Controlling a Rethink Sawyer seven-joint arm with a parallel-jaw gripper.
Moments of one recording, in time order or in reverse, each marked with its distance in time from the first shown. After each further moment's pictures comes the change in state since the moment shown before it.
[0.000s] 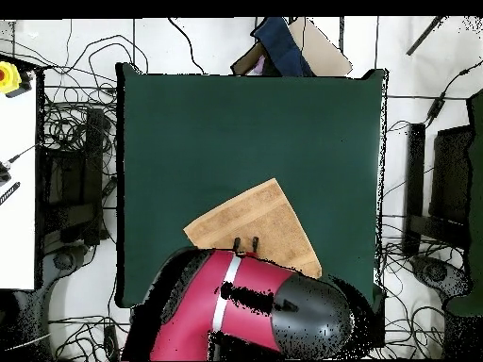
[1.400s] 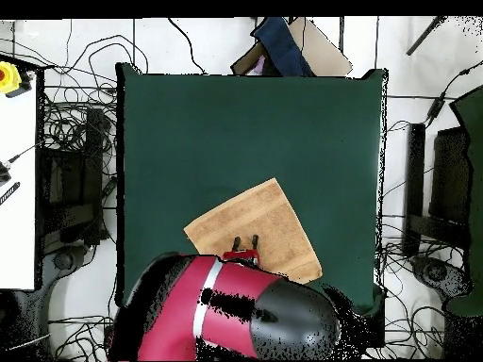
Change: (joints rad) arm 0.049 -0.028 -0.037 -0.035 -0.033 0.093 0.000
